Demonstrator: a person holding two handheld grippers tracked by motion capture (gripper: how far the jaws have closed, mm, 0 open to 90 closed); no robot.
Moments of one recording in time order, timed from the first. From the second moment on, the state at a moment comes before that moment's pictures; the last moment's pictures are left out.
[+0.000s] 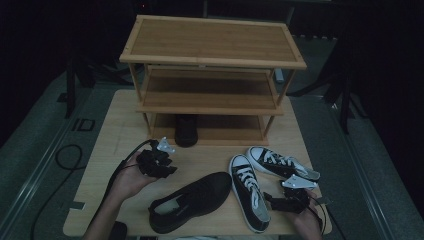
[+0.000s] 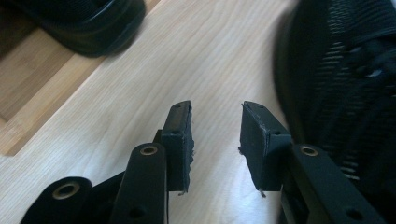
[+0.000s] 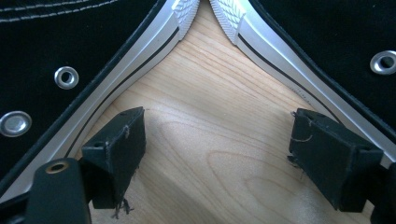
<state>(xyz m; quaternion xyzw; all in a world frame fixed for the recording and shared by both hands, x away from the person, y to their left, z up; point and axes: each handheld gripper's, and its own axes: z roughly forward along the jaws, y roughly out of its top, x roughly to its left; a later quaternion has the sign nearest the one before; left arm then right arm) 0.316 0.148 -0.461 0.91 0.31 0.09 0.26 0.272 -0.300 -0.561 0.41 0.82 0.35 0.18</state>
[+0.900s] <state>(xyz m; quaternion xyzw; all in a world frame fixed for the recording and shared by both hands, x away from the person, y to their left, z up) 0.291 0.129 -0.430 0.93 0.26 0.04 0.26 0.272 -0.300 -0.561 0.41 0.82 0.35 0.18</state>
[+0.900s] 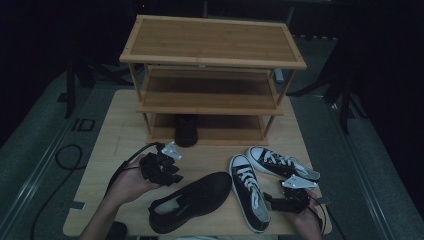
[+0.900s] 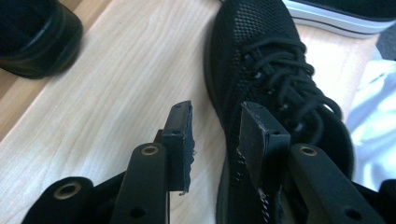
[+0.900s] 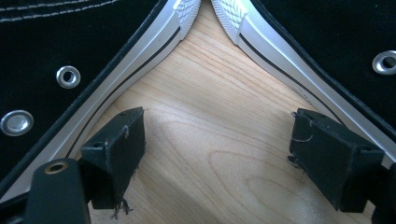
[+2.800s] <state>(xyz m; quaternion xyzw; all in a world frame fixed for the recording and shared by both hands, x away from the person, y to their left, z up) 0.310 0.128 -0.457 0.91 0.35 0.02 0.21 0.271 -0.300 -0.561 0.41 0.82 0.35 0.18</state>
